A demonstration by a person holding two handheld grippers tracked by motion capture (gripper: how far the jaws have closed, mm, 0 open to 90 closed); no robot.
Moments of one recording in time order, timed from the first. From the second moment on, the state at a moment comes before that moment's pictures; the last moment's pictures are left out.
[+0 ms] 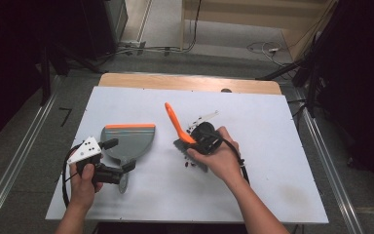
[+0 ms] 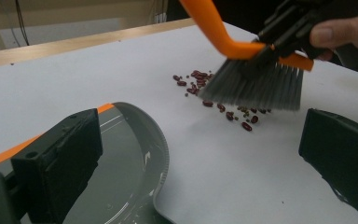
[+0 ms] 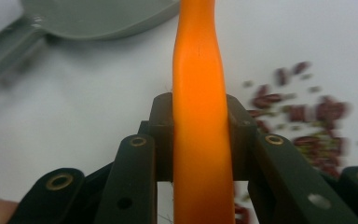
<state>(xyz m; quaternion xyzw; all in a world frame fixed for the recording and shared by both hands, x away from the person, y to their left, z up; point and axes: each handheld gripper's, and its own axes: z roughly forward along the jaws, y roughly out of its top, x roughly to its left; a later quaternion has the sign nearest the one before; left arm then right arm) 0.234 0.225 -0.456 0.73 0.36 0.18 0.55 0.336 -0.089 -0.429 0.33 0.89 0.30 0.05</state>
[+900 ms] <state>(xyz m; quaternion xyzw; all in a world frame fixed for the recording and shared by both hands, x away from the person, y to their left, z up) 0.233 0.226 -0.456 0.73 0.36 0.18 0.55 0.378 -0.137 -0.449 0.43 0.85 0.28 0.08</state>
